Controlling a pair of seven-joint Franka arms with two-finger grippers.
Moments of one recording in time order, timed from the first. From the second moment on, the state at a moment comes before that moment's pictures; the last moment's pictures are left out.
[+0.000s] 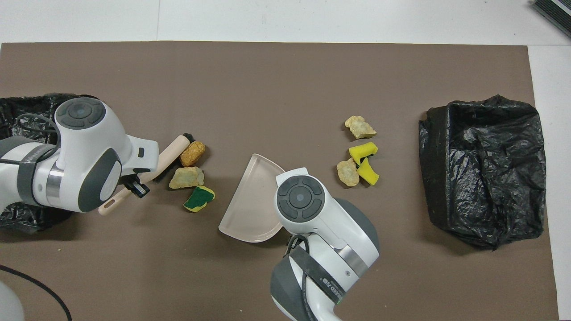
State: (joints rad) left arm -0.22 0.17 0.00 -2.03 0.15 1.89 0.49; right arm 0.17 0.20 0.53 -1.96 -0.09 1.96 -0.32
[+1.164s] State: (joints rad) left arm -0.58 0.06 0.00 -2.11 -0.13 1.89 0.04; right arm 0.17 0.20 0.53 -1.97 -0.09 1.96 -0.32
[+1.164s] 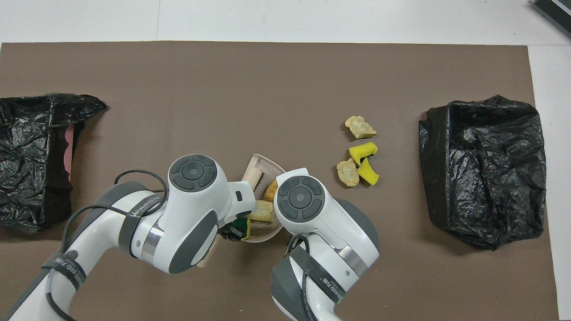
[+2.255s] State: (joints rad) left arm -0.41 -0.02 0.03 -2.13 -0.14 1.89 -0.20; right arm 0.11 0.09 0.34 -1.86 -0.09 1.73 -0.63
